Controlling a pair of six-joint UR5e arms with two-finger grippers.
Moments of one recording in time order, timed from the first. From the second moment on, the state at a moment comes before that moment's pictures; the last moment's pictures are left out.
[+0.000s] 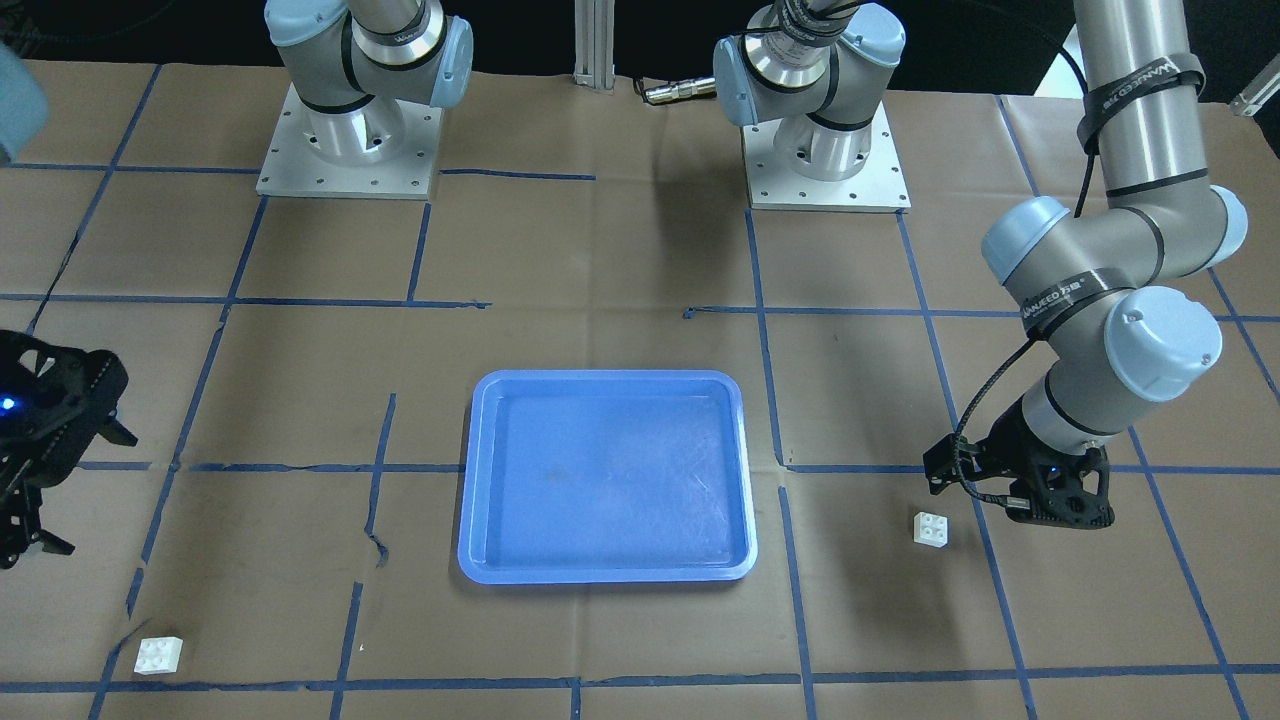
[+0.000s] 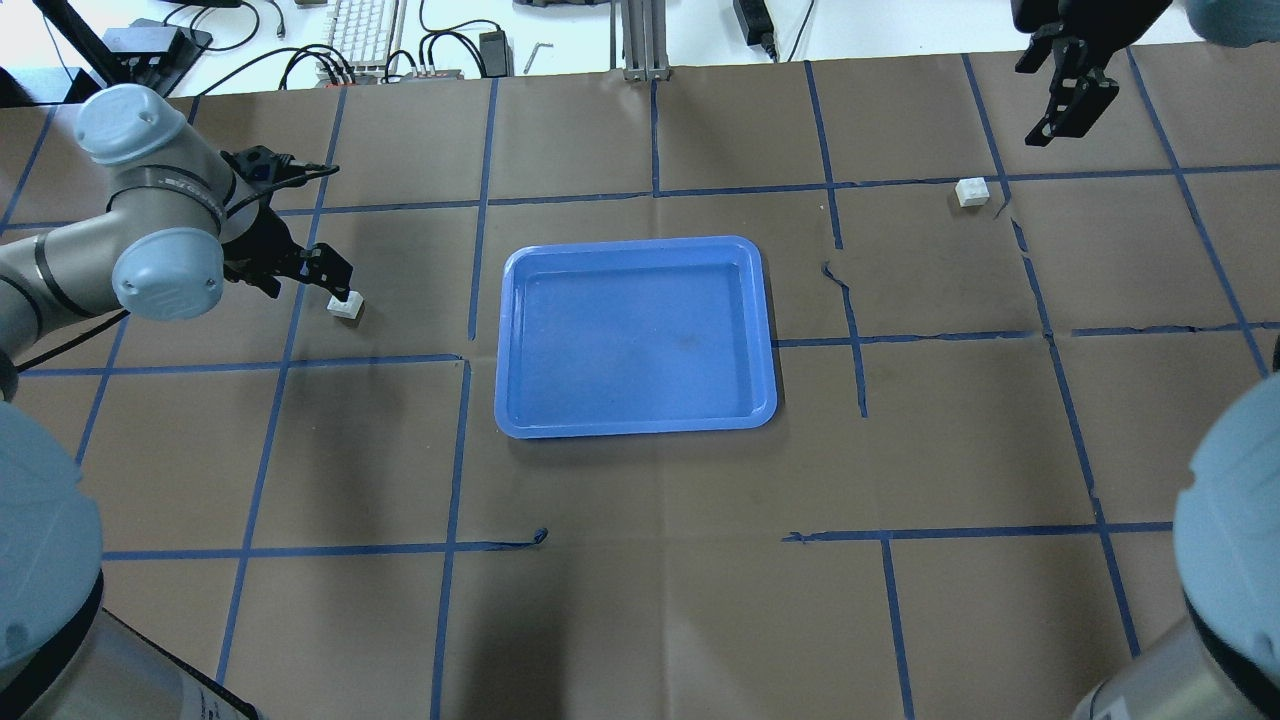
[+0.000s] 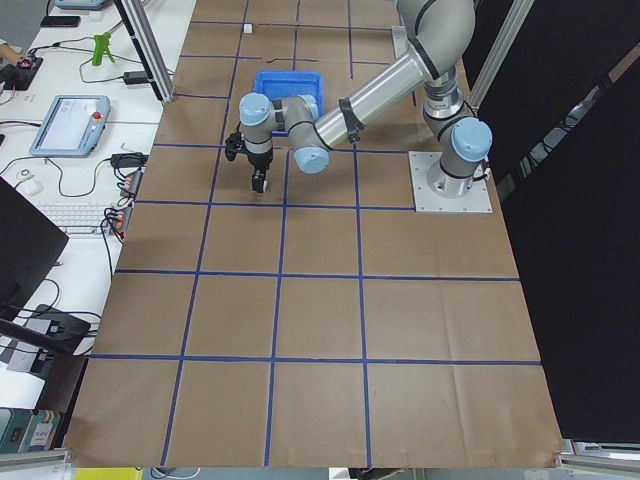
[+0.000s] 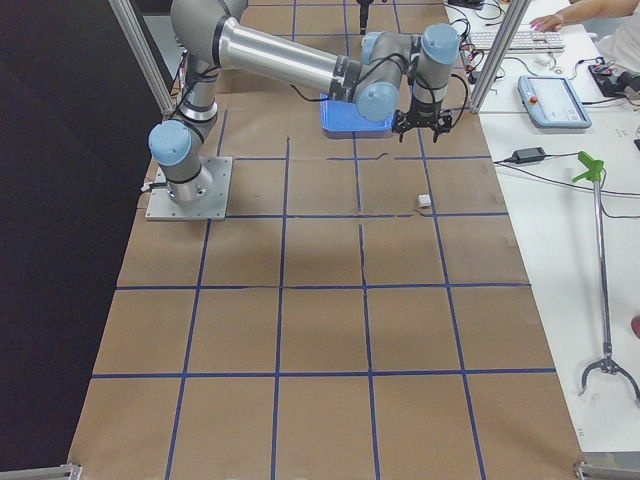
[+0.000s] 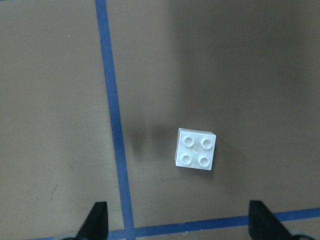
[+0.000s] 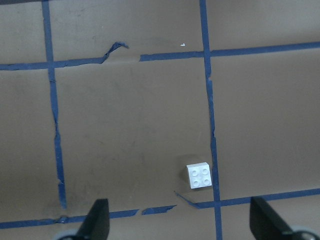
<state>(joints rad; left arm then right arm) -1.27 -2.04 -1.77 -0.86 1.52 0.44 1.28 -1.08 1.26 -1.79 -1.40 -1.81</state>
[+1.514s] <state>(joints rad) -1.35 -2.07 -1.75 -0.80 1.50 0.95 1.18 -0.70 1.12 -1.79 -1.18 -2.04</state>
